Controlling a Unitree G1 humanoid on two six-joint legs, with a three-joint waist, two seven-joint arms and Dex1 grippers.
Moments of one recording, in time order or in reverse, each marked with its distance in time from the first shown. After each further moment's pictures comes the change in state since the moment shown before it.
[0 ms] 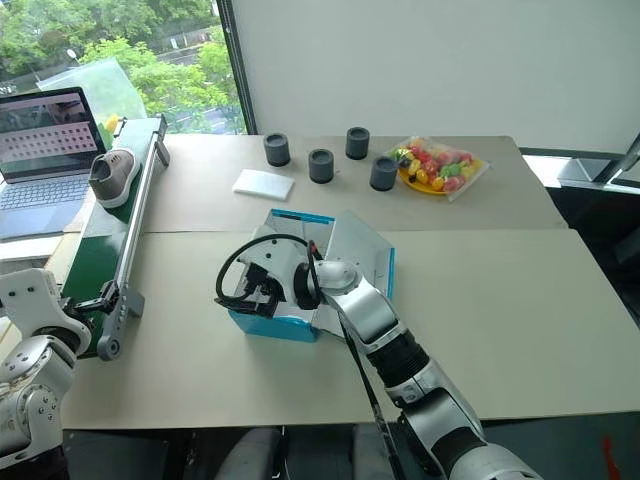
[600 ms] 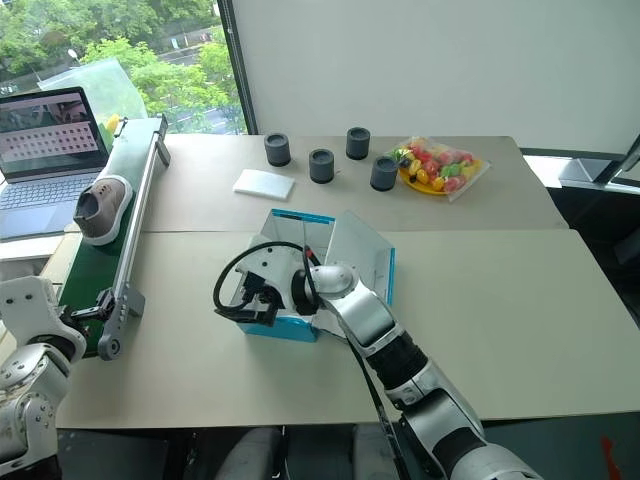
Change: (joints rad) left arm 0.058 0.015 0.008 0.004 0.023 -0.021 -0.015; right arm 0.004 0.003 0.031 0.008 -0.020 0.007 0.004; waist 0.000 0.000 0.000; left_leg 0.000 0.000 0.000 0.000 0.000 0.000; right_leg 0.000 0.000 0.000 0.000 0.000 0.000
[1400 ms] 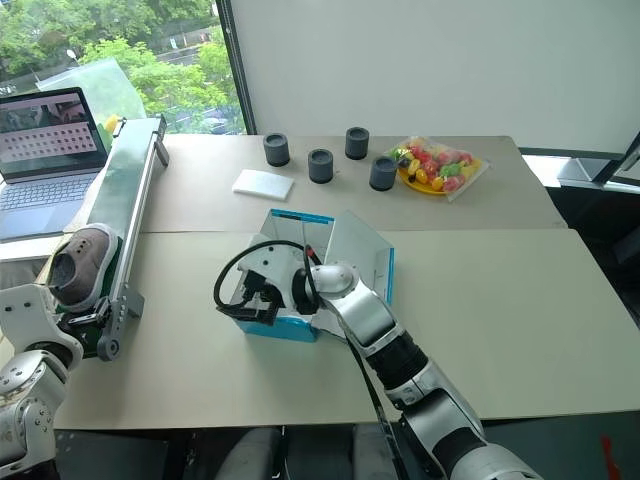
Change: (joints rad) left arm 0.009 0.000 0.002 0.047 0.014 -0.025 -0.019; right arm 0.000 -0.002 -0.005 -0.001 -0.002 0.010 -0.020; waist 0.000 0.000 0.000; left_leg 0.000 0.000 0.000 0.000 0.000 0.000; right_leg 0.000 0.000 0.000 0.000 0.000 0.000
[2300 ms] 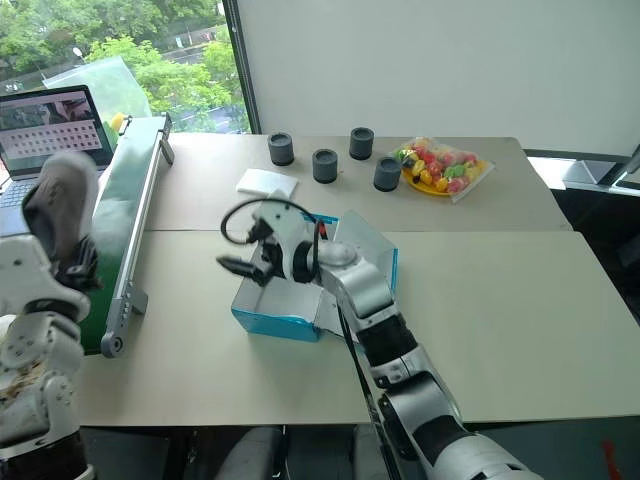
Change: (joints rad) left arm -0.158 -0.067 -0.136 -0.148 0.049 -0.241 0.066; right arm -0.138 0.164 -0.285 0.142 0.130 0.190 -0.183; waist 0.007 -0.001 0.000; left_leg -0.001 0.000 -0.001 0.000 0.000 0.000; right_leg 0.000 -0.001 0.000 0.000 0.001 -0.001
